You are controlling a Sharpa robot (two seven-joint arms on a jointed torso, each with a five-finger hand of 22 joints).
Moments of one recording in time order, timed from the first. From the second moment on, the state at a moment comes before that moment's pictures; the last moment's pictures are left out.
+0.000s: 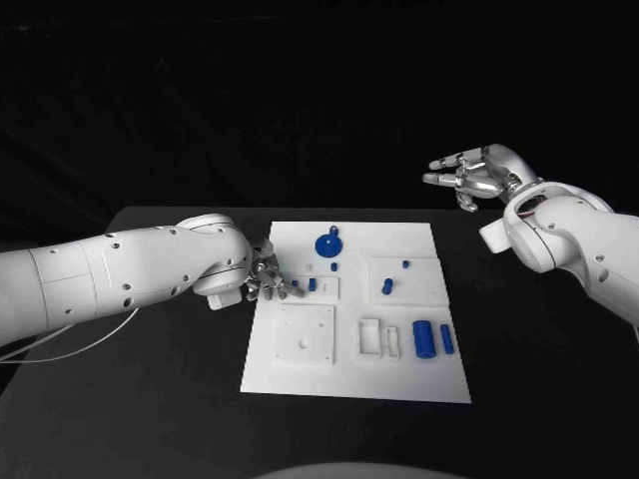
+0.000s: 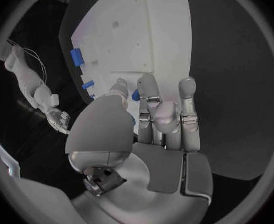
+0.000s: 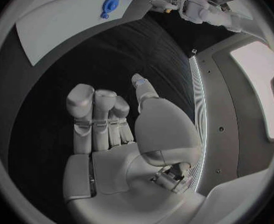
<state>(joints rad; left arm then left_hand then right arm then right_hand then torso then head) 1.34 -0.71 -0.24 1.36 -0.90 0.03 -0.57 1.17 -0.19 0.04 0.27 0.05 1.39 -0.04 0.07 0.78 1.46 -0.08 0.66 0.22 1.43 -0.12 1.31 0.73 0.04 1.23 -0.13 0.57 1.31 1.09 -0.71 0.31 1.19 -0.94 -0.30 0.07 1.23 -0.03 -0.05 -0.08 0.43 0.99 0.11 0.06 0.06 1.27 0.01 1.07 1.17 1.44 -0.07 0.88 0.98 0.09 1.47 -0.09 0.83 1.31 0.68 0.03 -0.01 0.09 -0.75</state>
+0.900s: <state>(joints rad) 1.42 -0.82 -0.19 1.48 -0.85 -0.09 -0.24 1.44 -0.04 0.11 -0.07 0.28 1.13 0.10 0.06 0.18 1.30 0.05 0.07 0.06 1.28 -0.02 0.58 0.32 0.04 1.12 -0.04 0.20 1.10 1.09 -0.71 0.31 1.17 -0.94 -0.30 0.07 1.23 -0.03 -0.04 -0.09 0.43 0.99 0.11 0.06 0.06 1.23 0.00 0.95 1.06 1.44 -0.07 0.84 0.95 0.09 1.47 -0.09 0.78 1.31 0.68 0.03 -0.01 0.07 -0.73</state>
